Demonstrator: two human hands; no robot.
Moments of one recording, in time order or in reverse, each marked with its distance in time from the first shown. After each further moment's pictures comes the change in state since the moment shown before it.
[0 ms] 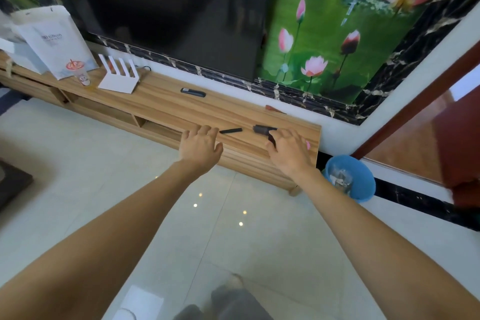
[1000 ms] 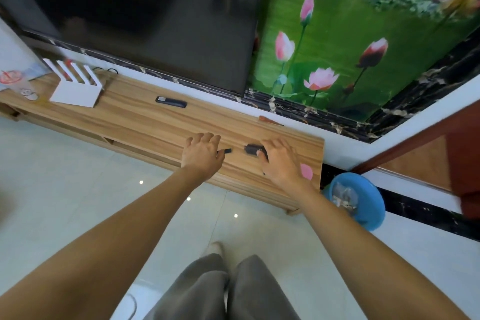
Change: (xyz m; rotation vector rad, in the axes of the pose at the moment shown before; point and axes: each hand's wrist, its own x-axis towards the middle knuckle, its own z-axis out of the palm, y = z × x) left_hand 0.272 0.010 0.064 -0.006 -0.165 0.064; right_hand 0.241 0.065 0.059 0.086 -0.166 0.075
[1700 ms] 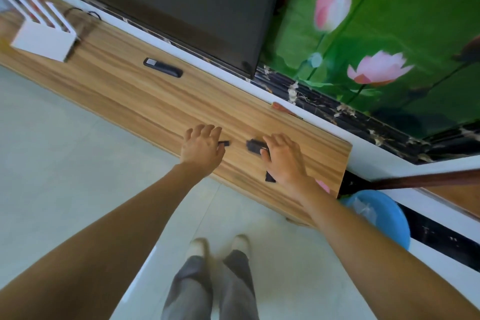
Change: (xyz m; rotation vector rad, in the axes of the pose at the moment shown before) left_hand 0.163 -0.003 0.144 -0.068 -0.026 -0.117; right_hand 0.177 0.105 0.126 -0.097 -0.095 -0.197
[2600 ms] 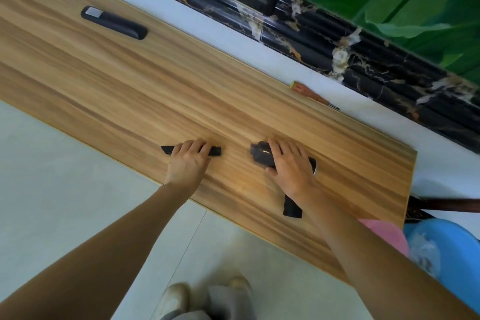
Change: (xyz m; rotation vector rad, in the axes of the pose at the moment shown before) left_hand 0.144 -0.070 0.294 0.033 0.306 0.135; right_hand 0.134 0.111 0.258 -0.212 0.028 -0.076
